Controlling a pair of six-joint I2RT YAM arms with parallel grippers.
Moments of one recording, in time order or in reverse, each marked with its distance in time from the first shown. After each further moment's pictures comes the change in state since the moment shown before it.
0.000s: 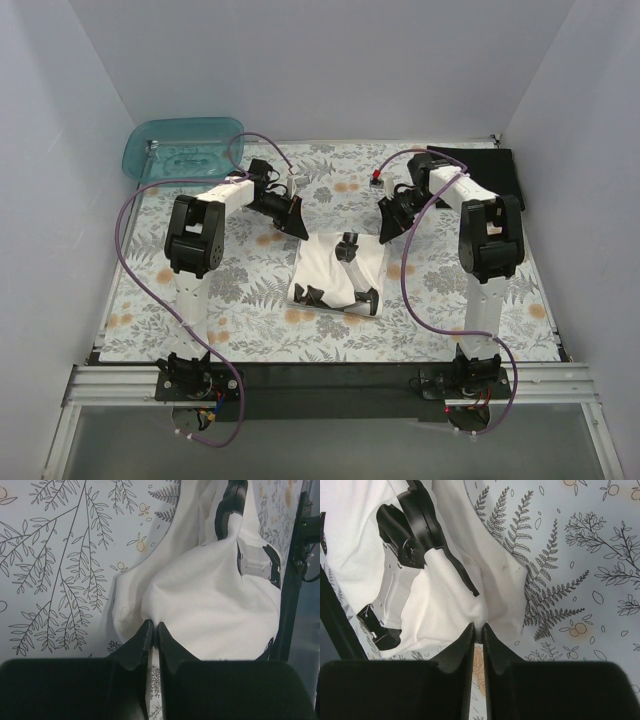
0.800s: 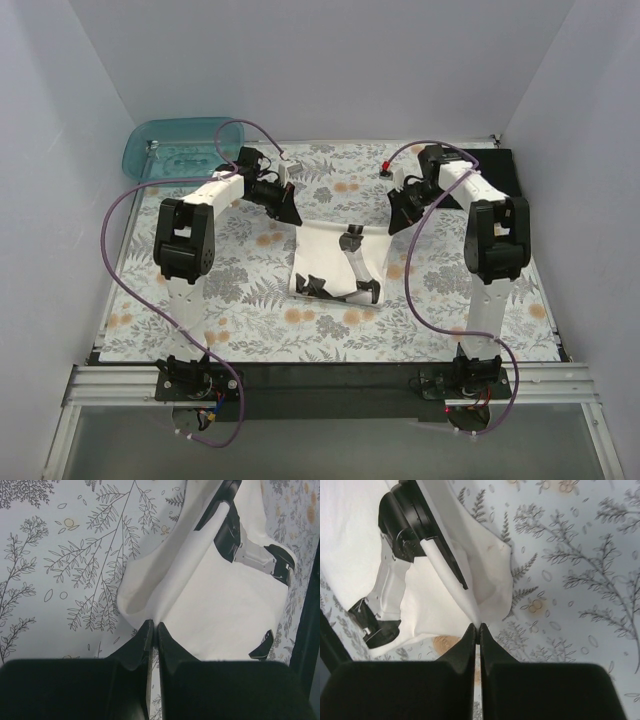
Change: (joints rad) left arm 0.040 -0.100 -0.012 0.056 -0.074 -0.009; right arm -0.053 -0.044 0.019 -0.011 0.067 0.016
